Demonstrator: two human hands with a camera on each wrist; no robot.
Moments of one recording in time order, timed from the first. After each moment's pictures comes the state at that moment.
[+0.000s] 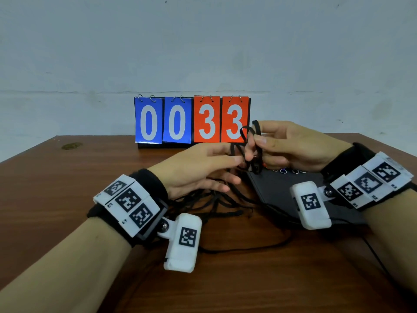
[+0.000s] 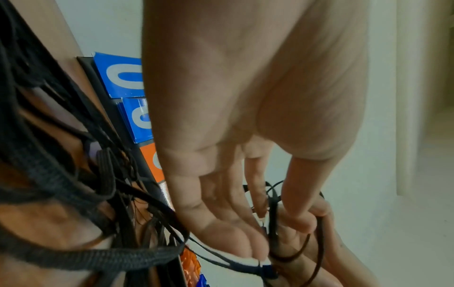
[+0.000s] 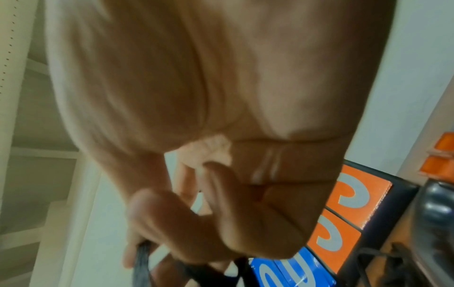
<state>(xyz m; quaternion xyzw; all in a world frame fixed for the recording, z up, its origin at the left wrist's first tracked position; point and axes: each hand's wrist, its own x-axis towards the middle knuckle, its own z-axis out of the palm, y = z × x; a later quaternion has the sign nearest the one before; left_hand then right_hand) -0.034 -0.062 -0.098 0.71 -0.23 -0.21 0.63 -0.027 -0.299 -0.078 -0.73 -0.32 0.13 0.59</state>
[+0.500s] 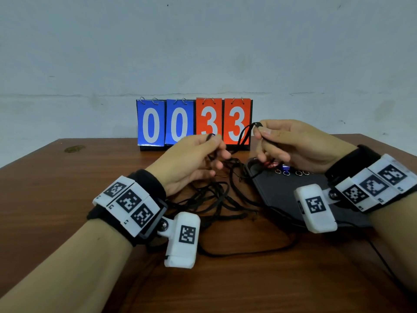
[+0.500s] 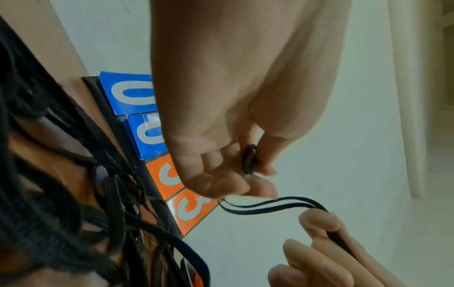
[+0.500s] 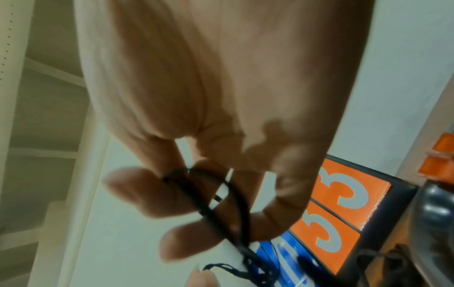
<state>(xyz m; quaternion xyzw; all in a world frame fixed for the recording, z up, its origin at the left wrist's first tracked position) -0.022 -0.051 -0.093 0.70 -0.17 -0.11 0.68 -0.026 -0.296 -0.074 -0.72 -0.27 0.09 0.63</state>
